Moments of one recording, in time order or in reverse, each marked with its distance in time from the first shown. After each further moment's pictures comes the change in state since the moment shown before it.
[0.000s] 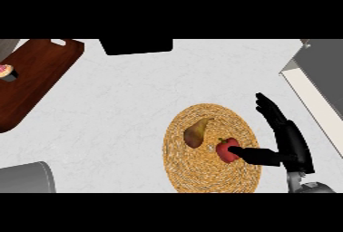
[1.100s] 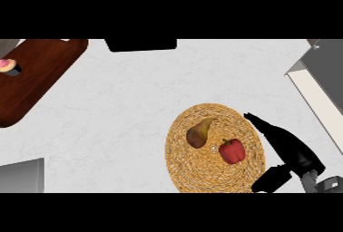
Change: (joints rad) left arm -0.022 -0.031 -0.038 -0.022 0.111 -0.057 0.024; right arm -0.108 -0.328 0.250 -0.059 0.201 0.380 0.350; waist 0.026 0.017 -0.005
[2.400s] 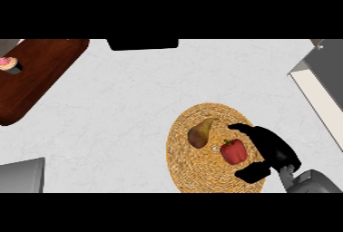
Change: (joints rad) left arm -0.026 -0.001 -0.001 0.030 0.020 -0.025 -0.023; right arm -0.061 0.095 0.068 0.096 0.053 0.007 0.068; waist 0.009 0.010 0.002
